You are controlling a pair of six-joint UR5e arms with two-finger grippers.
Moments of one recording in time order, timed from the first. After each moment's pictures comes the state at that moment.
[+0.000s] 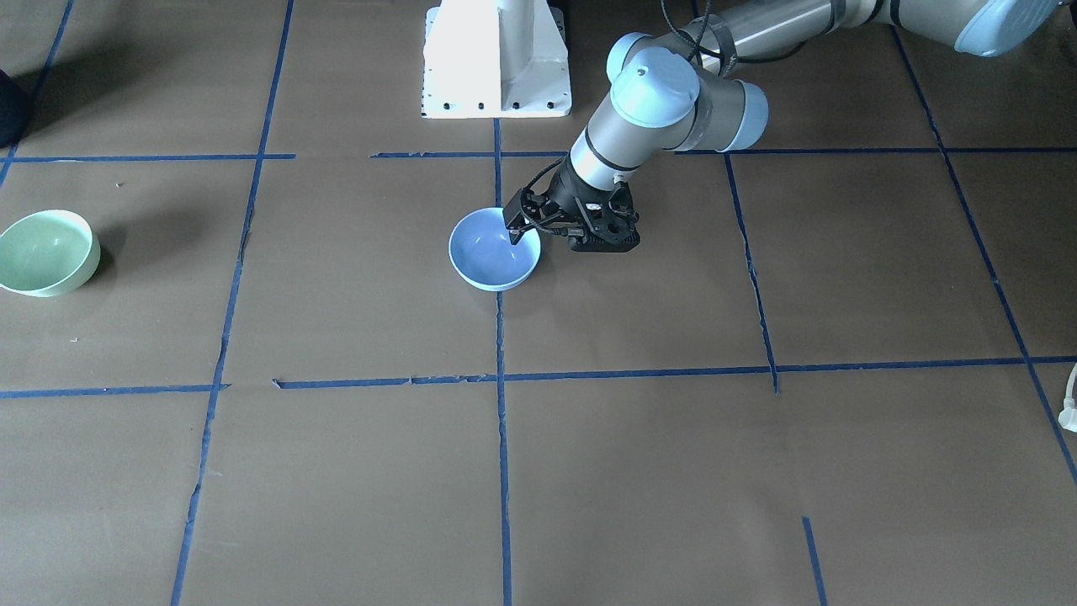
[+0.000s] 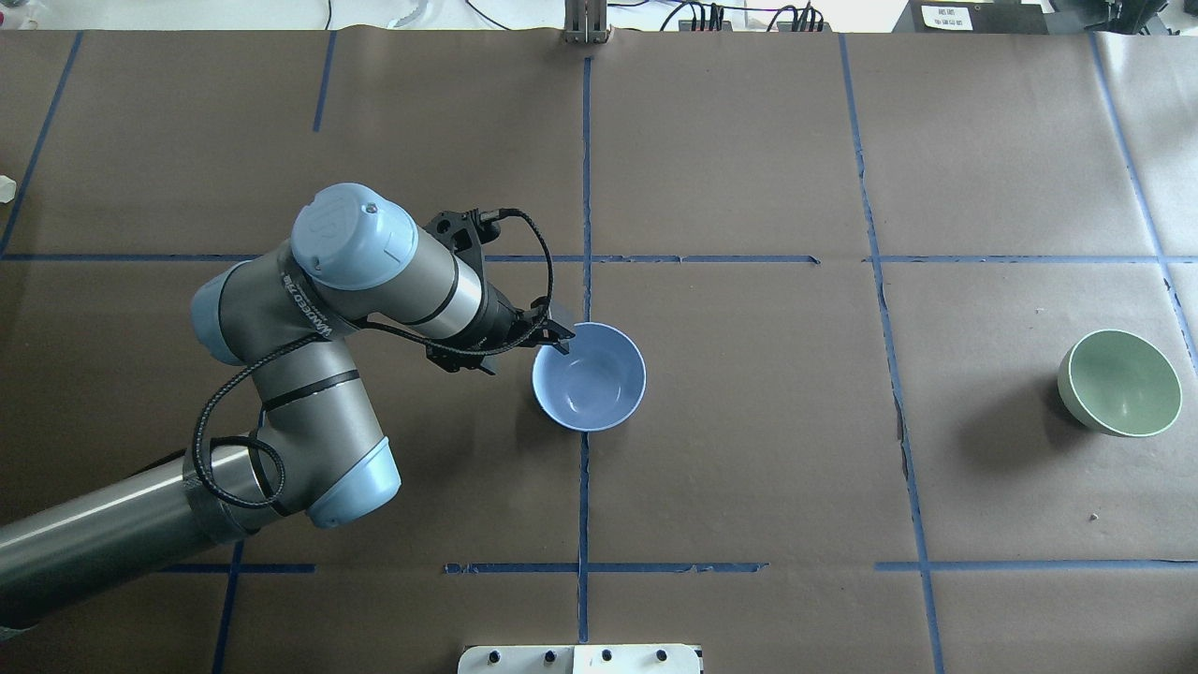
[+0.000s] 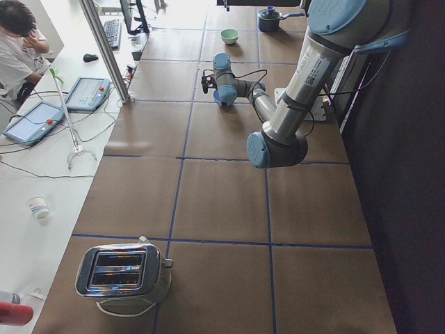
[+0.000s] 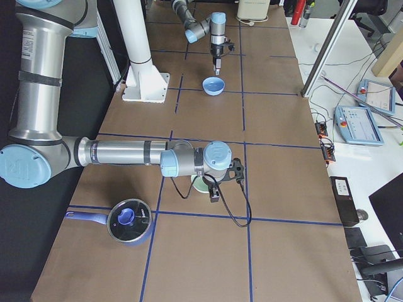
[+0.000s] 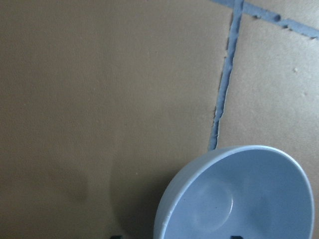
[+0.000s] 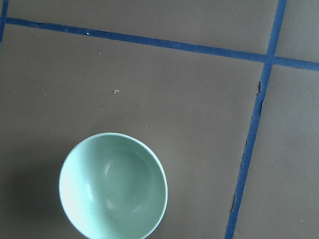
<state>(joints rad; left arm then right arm) -0.58 -2.18 -1.62 -2.02 -2.05 -1.48 1.45 -1.73 1.73 -1.49 2.50 -0.05</state>
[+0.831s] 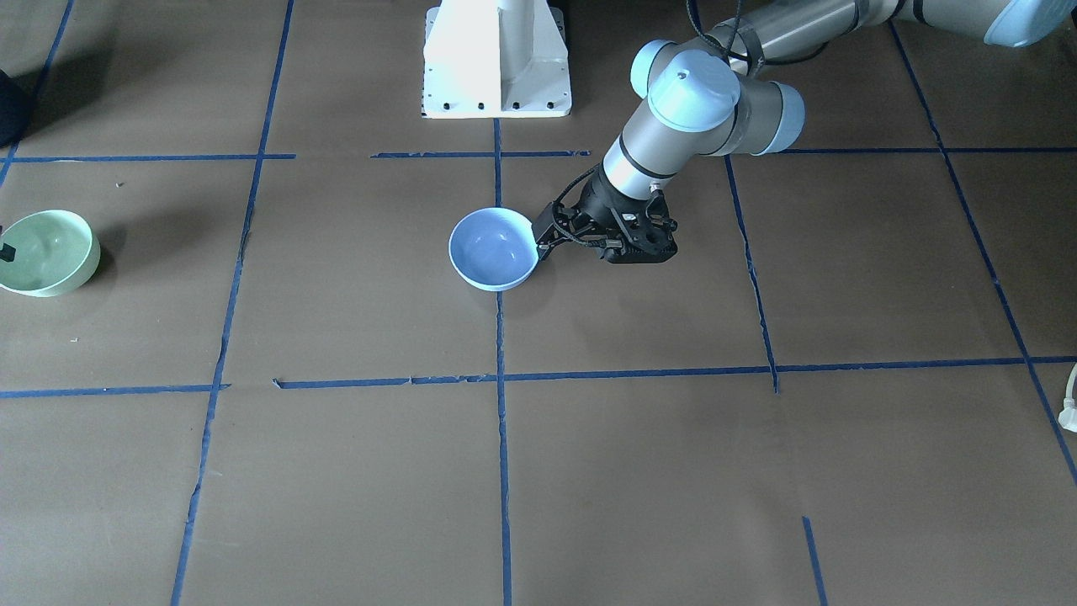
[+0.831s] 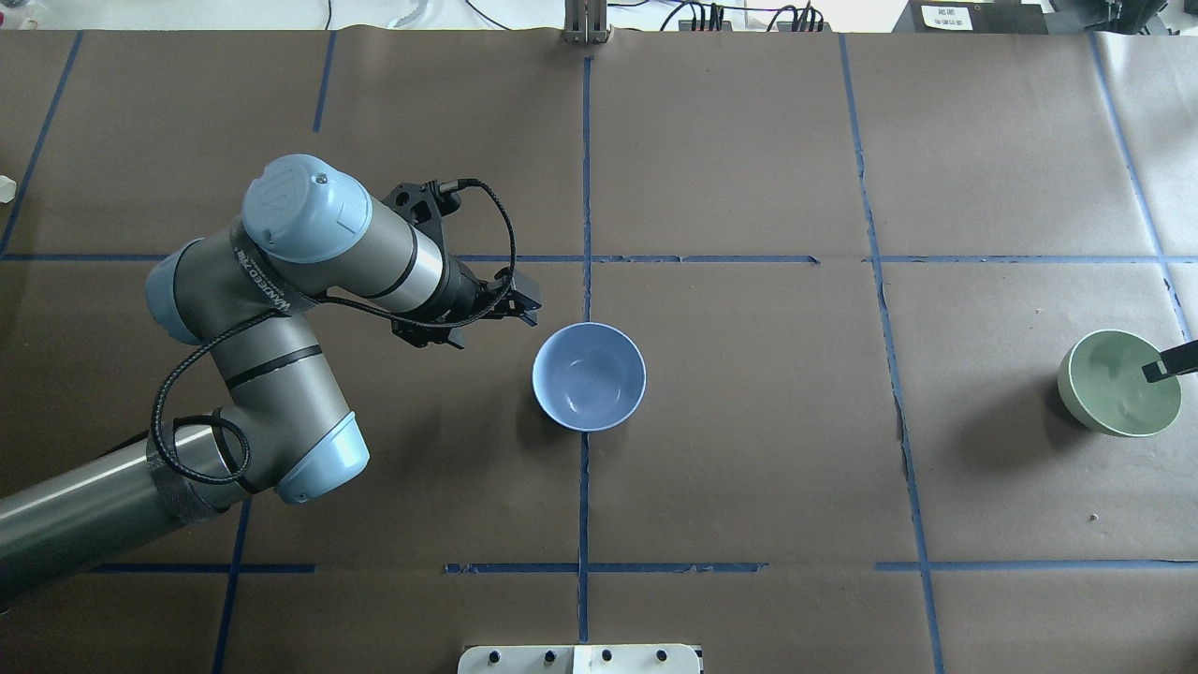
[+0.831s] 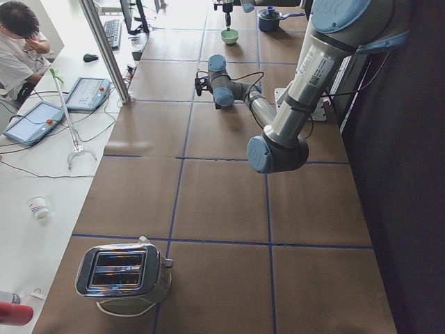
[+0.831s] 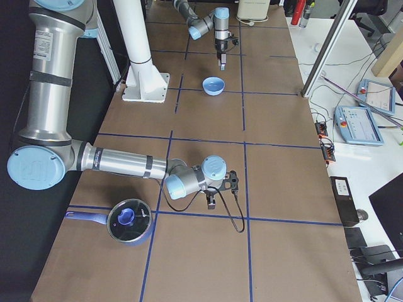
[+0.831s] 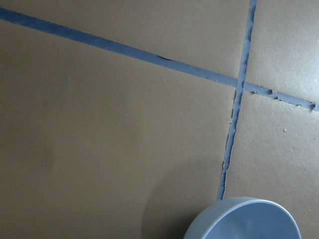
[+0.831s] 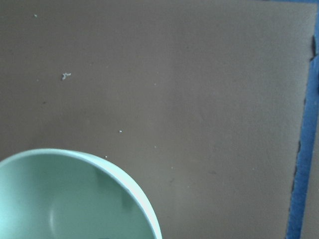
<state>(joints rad) -0.62 -2.15 -1.63 -2.02 -2.05 -1.48 1.19 -1.73 1.46 -0.85 2.40 0.46</state>
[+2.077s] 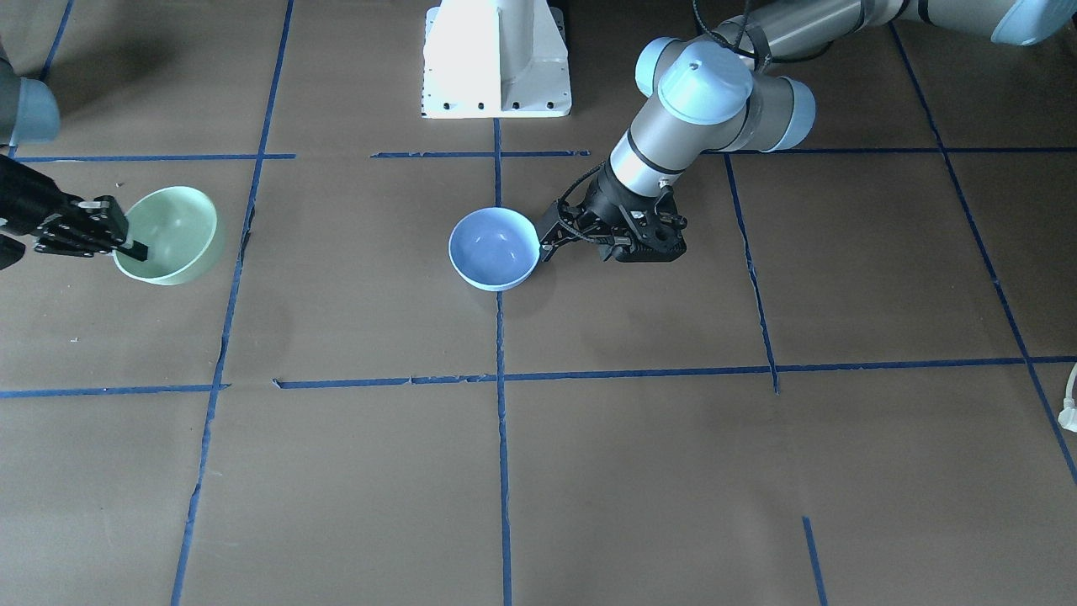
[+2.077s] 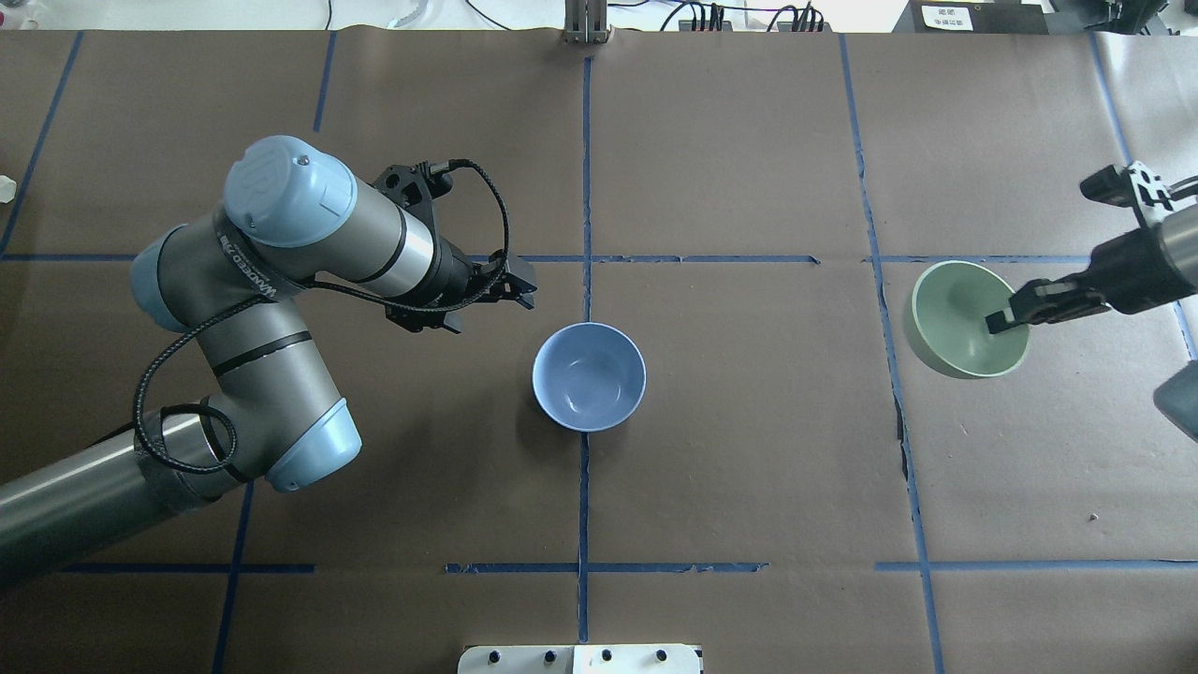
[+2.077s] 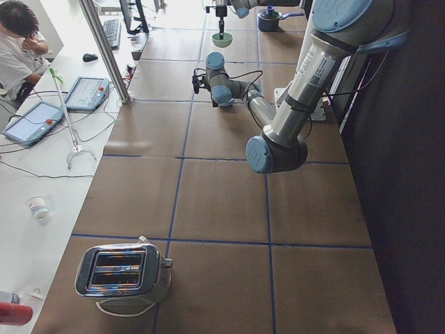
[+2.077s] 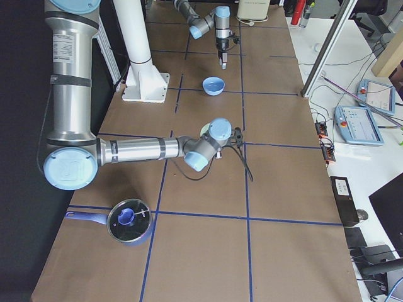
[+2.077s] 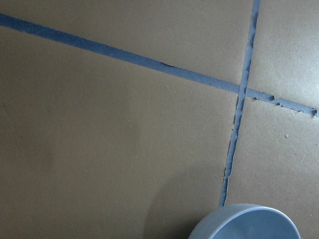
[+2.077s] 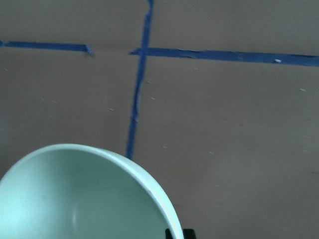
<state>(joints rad) -0.66 -2.14 -1.68 -2.02 -2.05 -1.48 1.01 -1.50 1.70 -0.76 2.50 1.05</state>
